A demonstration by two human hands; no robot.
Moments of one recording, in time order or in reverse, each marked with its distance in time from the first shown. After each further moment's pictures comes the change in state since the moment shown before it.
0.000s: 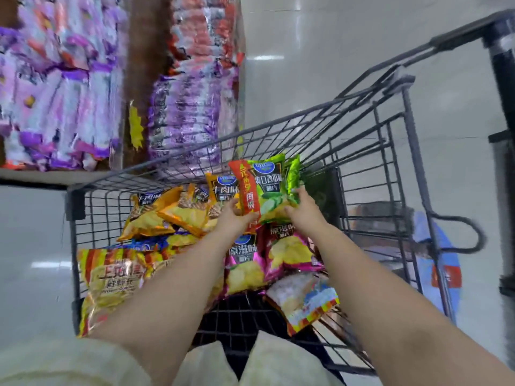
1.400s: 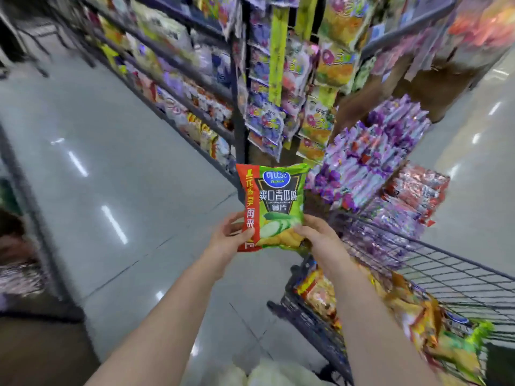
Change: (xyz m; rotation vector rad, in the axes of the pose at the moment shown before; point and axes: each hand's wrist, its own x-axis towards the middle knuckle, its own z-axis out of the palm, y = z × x) left_hand -0.269 -0.344 -0.432 -1.010 0.468 0.474; right_hand -0.350 -0.277 0.380 0.290 -0.498 -0.595
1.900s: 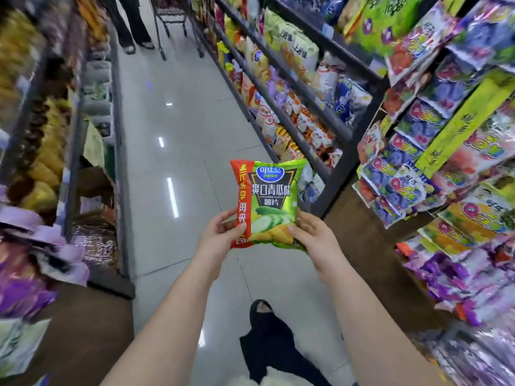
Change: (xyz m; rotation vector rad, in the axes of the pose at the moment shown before) left_hand 0.086 0.087 -0.240 -0.278 0.383 0.094; right_hand 0.142 -0.047 0.280 -0.138 -0.387 -0.030
